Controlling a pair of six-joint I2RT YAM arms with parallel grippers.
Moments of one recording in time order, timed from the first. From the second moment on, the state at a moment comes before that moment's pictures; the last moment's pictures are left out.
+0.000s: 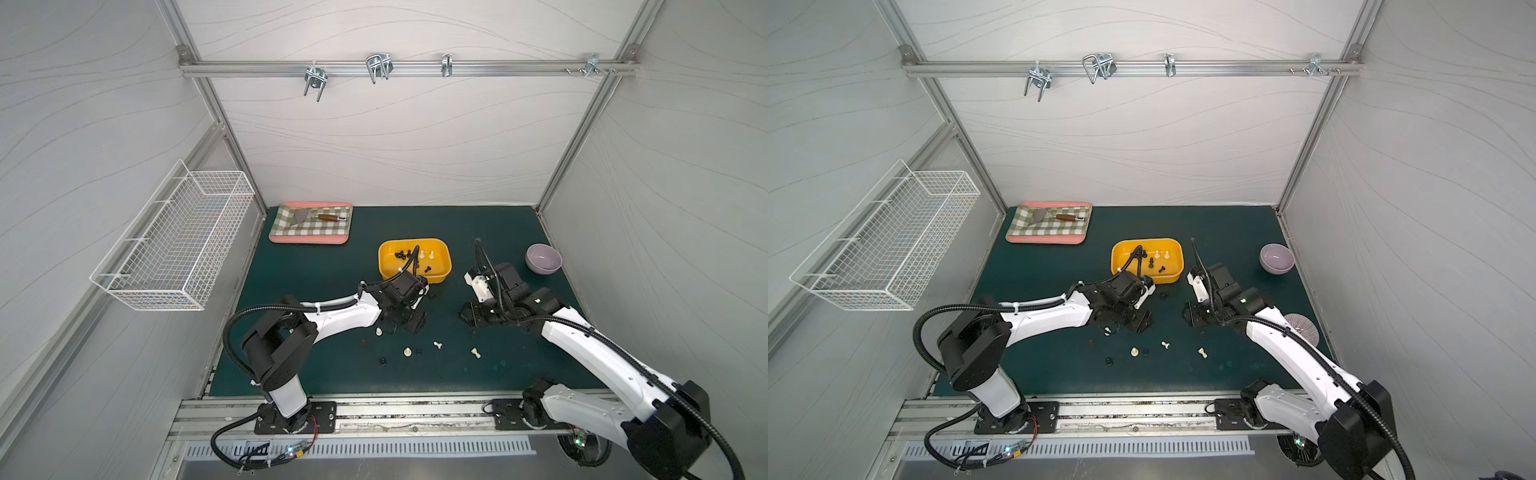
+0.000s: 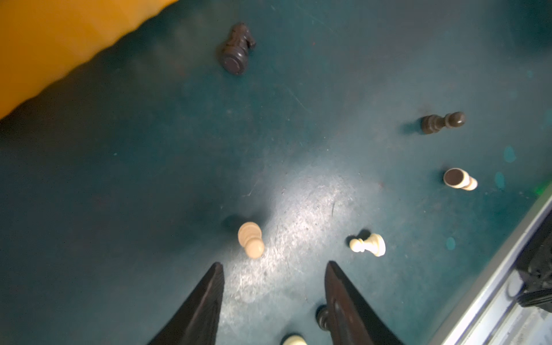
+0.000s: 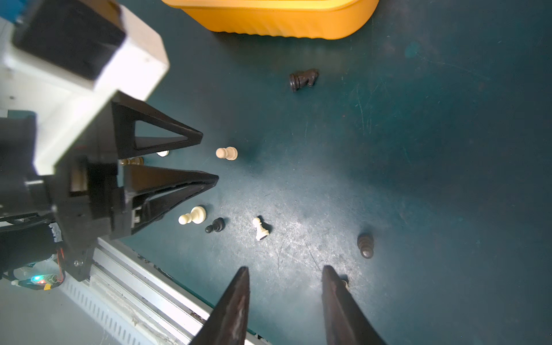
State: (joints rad) left arm -0.86 1.71 1.04 -0.40 0.13 -0.29; right arm 0.57 1.07 0.85 -0.80 -0.21 0.30
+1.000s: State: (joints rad) left arm -0.87 1.83 1.10 -0.41 0.08 -0.29; right arm 0.51 1.07 0.84 -0.80 -0.24 0.28
